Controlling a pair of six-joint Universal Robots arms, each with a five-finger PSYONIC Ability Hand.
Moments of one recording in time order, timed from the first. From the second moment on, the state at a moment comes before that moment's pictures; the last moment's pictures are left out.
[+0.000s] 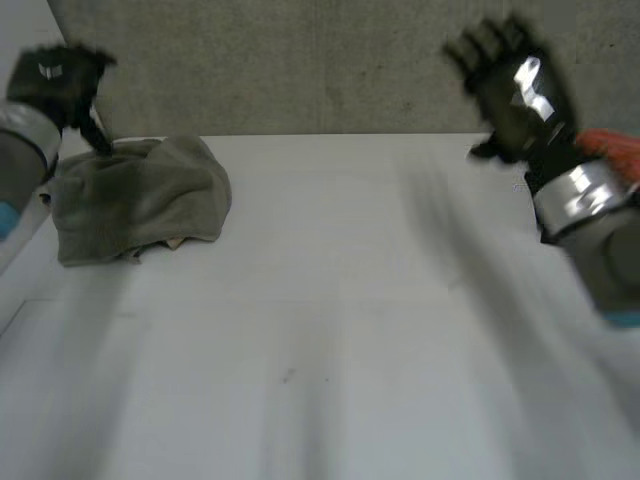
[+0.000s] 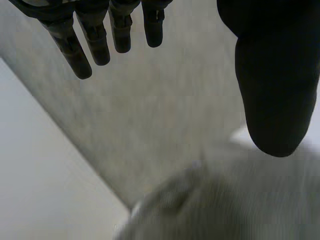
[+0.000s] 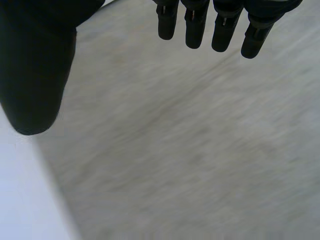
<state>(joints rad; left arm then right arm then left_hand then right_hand) 4.64 -2.16 -0.98 3.18 -1.43 3.45 1.80 -1.22 1.66 -0.85 1.15 2.73 0.19 0.20 0.22 0.21 0.05 0.22 0.21 0.20 0.21 0.04</state>
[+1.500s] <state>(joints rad) 4.01 -2.15 -1.24 3.21 -1.54 3.21 1.76 -1.25 1.67 -0.36 1.45 2.82 0.19 0.21 0.21 0.21 0.05 0.22 0.21 0.20 0.21 0.04</state>
